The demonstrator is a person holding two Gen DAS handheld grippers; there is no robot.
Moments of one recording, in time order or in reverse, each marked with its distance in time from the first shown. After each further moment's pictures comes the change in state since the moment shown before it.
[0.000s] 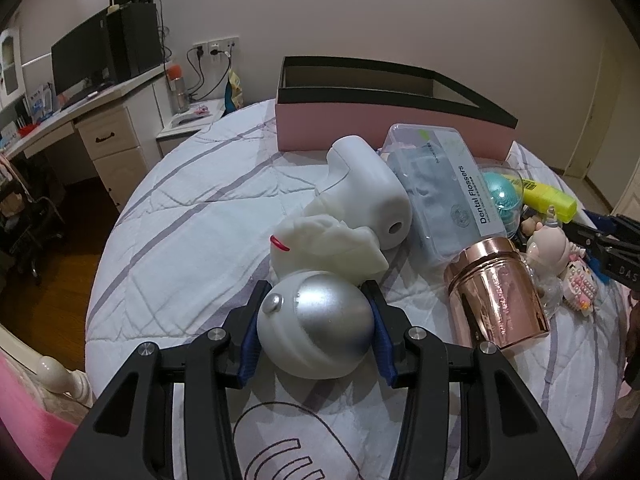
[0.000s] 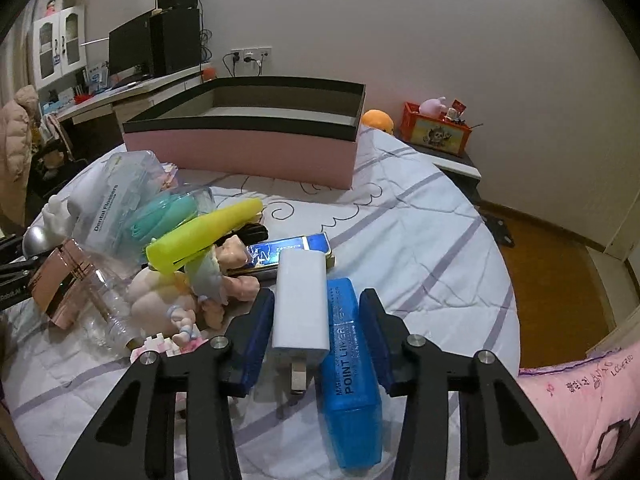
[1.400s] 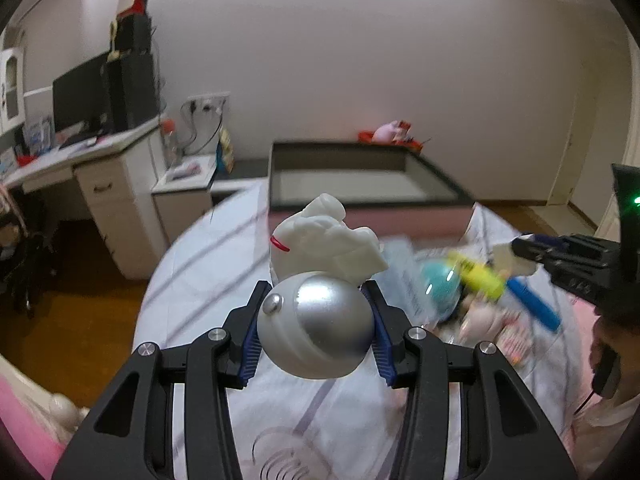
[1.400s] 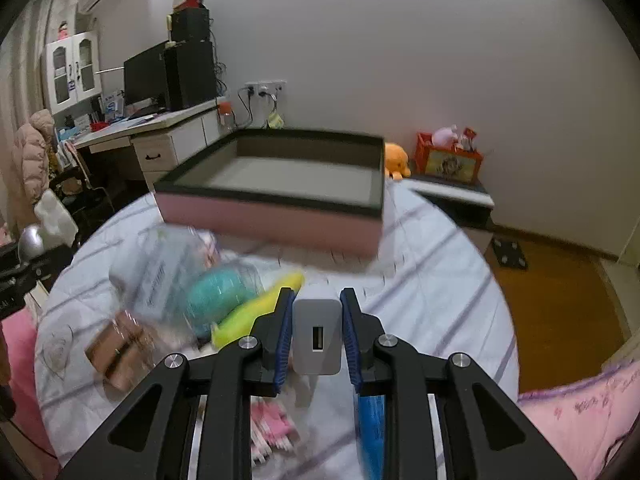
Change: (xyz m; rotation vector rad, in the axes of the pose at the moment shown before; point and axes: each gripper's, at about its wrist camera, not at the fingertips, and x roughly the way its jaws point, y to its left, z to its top) left arm -0.071 -0.013 0.053 0.032 -0.199 -0.049; right arm -0.031 0.015 0.041 0.006 -0.119 0.064
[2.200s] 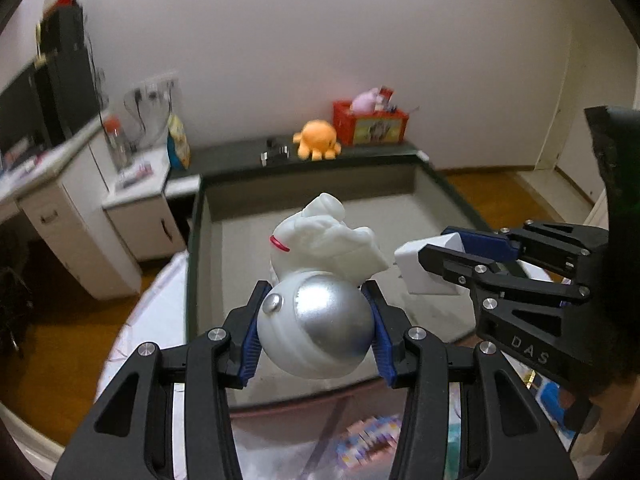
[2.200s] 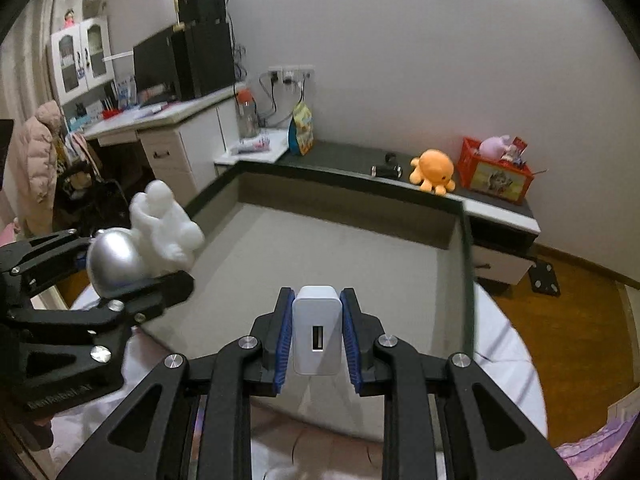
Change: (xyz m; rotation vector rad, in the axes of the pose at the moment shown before) left arm 0.189 -0.014 0.121 0.062 0.197 -0.078; right arm 0.145 0.014 0.125 -0.045 0.099 0.105
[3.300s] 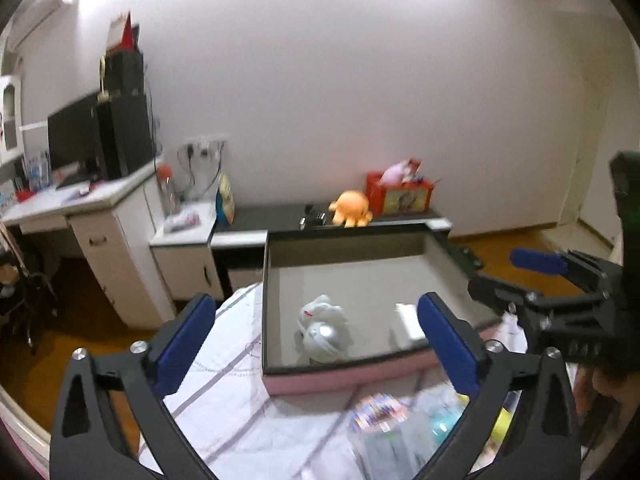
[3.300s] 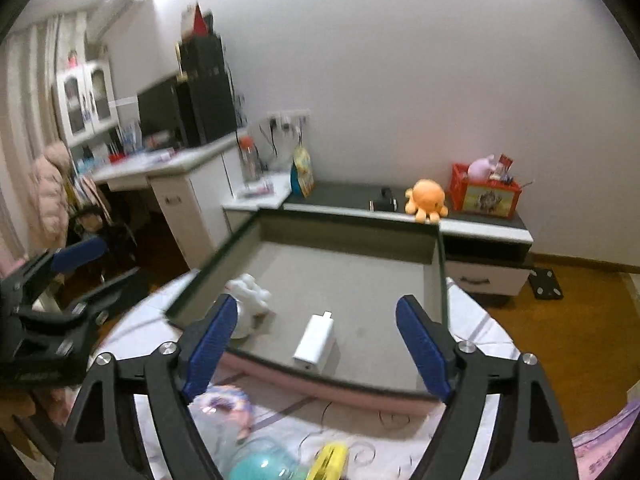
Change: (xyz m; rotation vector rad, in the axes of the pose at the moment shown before) left arm -0.140 0.009 -0.038 -0.040 -0.300 0.118; right arm -0.103 0.009 -0.018 0.073 -0.195 0.011
